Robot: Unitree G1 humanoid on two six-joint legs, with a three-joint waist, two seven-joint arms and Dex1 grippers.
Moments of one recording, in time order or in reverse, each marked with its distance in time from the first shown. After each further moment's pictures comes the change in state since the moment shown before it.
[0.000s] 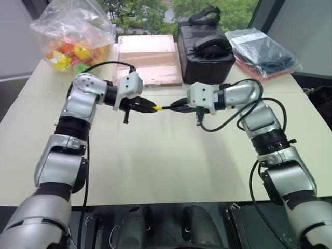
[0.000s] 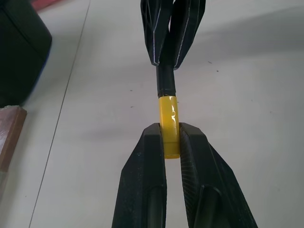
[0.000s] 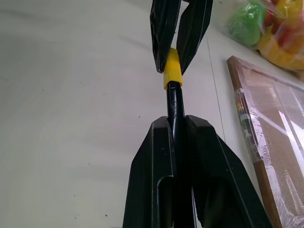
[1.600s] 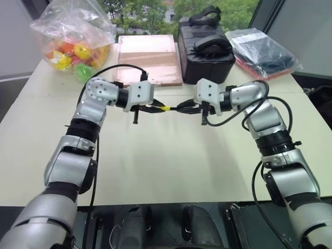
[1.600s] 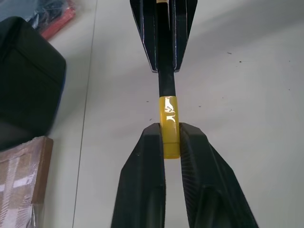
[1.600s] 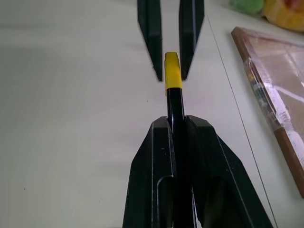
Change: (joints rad) left arm 0.000 -0.053 -0.037 0.069 0.101 -0.288 0.123; right arm 0.024 -0.017 -0.037 -0.049 0.037 0.172 0.034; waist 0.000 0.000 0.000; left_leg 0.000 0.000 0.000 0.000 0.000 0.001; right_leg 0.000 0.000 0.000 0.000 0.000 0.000
